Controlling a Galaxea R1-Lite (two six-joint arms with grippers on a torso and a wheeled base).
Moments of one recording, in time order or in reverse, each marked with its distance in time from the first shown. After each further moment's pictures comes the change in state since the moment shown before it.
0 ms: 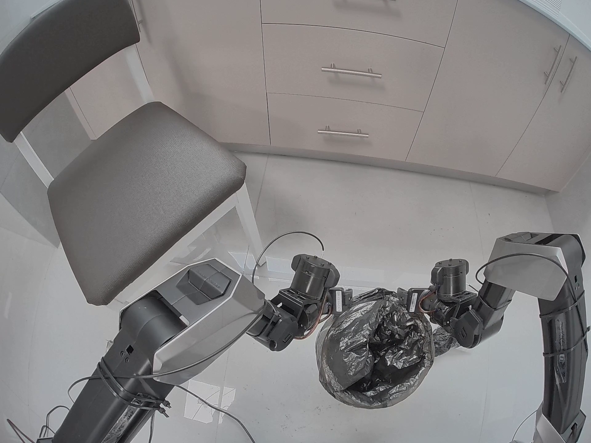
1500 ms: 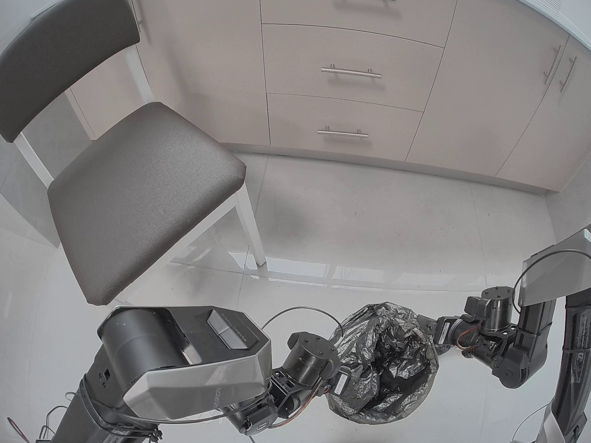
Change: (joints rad) left arm -0.195 -0.171 0.729 -0.511 -0.011 0.203; right arm -0.016 -0.177 0.603 -0.441 0.184 0.107
